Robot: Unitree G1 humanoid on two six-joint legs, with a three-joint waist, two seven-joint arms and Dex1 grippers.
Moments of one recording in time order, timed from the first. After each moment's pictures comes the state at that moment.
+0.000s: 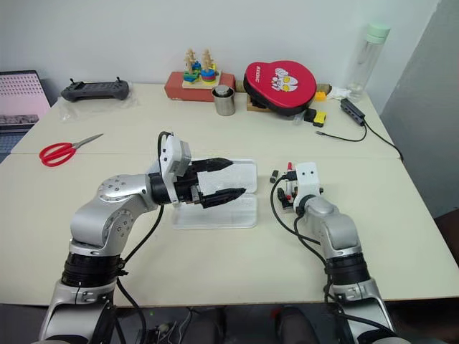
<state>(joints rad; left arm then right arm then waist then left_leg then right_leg) -0.53 0.47 0.00 -0.18 -0.42 0.58 -0.96 -0.53 -0.17 0.07 0.07 0.21 0.80 -0.01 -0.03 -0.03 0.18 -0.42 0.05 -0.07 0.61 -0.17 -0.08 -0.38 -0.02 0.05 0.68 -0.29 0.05</state>
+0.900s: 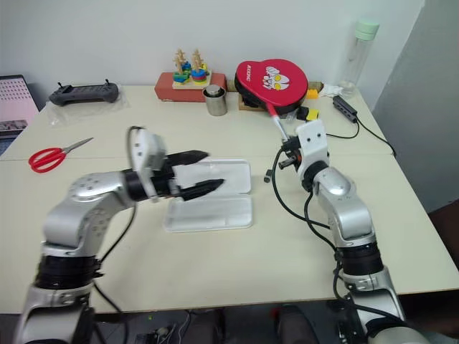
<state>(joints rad) -0.42 0.70 0.13 -0.11 -0.47 0.51 -0.99 -0.64 -0.34 0.12 -0.13 0.18 0.47 0.43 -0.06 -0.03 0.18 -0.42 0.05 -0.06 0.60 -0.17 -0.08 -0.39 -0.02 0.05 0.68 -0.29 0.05</state>
